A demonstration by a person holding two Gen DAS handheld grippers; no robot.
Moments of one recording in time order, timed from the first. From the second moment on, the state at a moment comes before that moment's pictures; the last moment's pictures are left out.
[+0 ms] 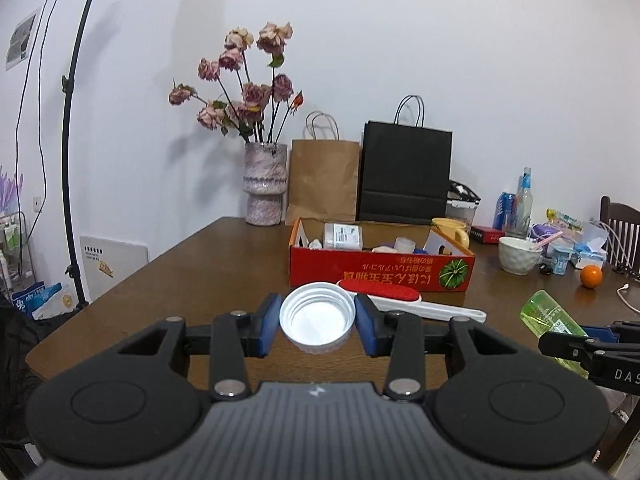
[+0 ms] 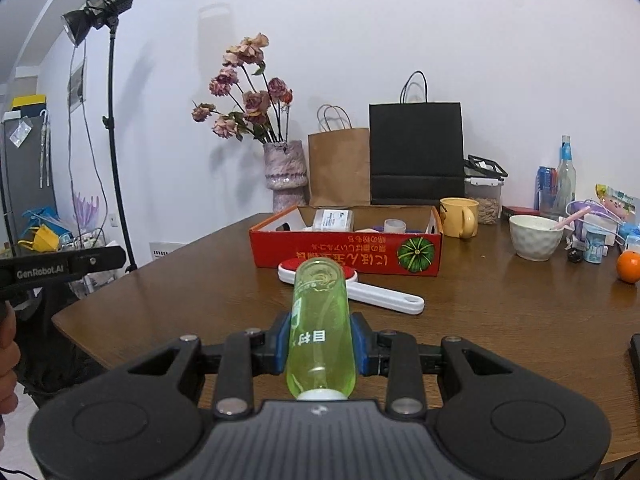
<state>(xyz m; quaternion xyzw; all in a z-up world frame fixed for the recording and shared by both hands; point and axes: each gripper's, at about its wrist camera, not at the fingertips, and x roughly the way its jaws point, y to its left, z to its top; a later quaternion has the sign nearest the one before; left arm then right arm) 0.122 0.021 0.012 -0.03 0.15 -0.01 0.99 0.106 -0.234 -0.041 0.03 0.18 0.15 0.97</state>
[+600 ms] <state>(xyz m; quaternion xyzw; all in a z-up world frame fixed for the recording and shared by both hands) 0.380 0.000 0.070 0.00 0.17 -0.07 0.98 0.390 -0.273 0.021 0.01 0.22 0.15 0.96</state>
